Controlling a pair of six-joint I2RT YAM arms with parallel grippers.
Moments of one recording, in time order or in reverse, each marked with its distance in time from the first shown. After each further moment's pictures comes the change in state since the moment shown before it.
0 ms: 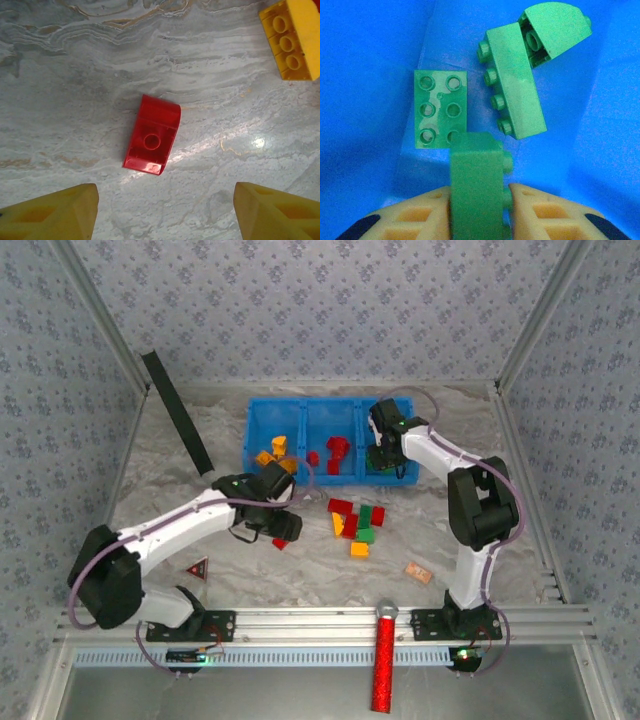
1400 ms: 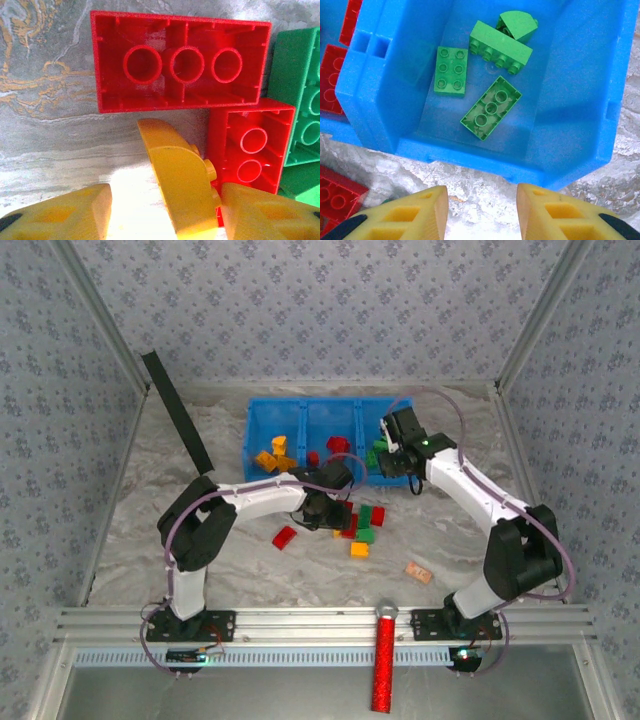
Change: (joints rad) left arm -0.132 0.517 0.319 0.187 0.080 -0.295; right arm 0.049 -0.377 -0.214 -0.018 0.037 0.030
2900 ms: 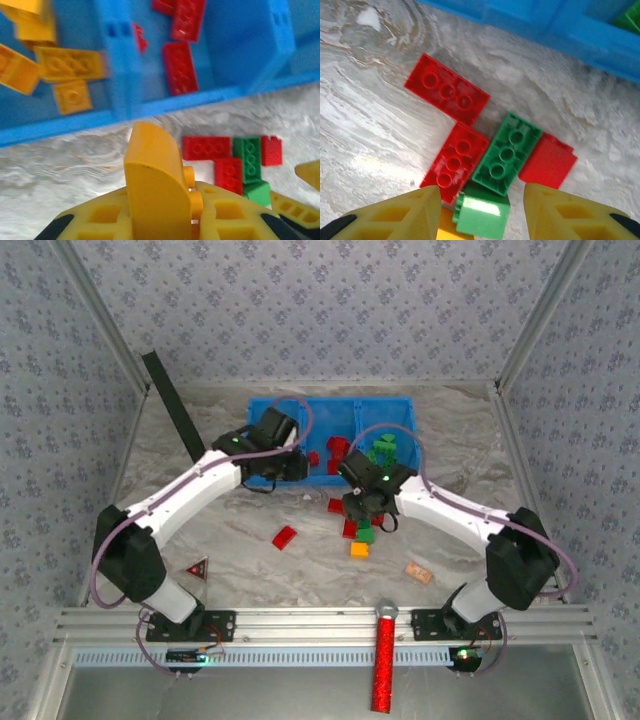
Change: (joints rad) left arm 0.279 -0.365 0.058 -0.129 -0.069 0.207; right arm 0.359 0.002 -0.075 -0.091 -0.016 0.280
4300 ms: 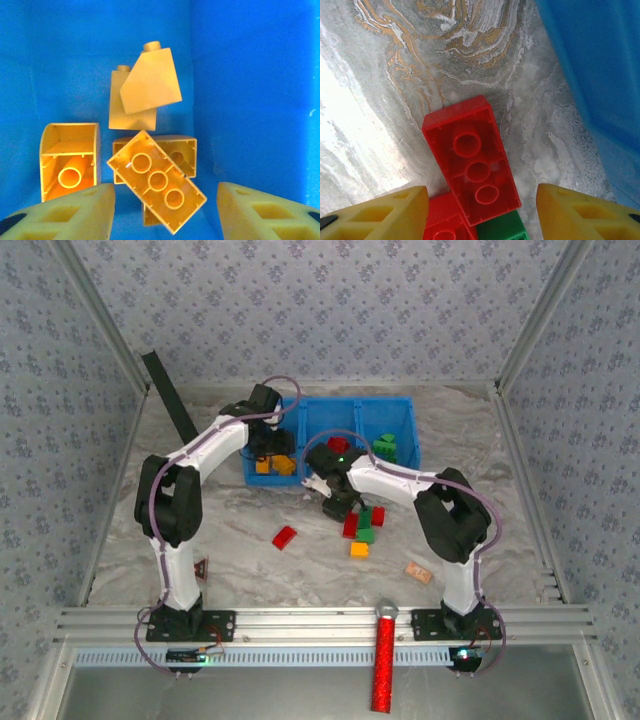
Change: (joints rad) left arm 0.222 0.402 0.231 0.022 0.035 0.105; right arm -0.001 0.412 0.280 -0.072 0.013 -0.665
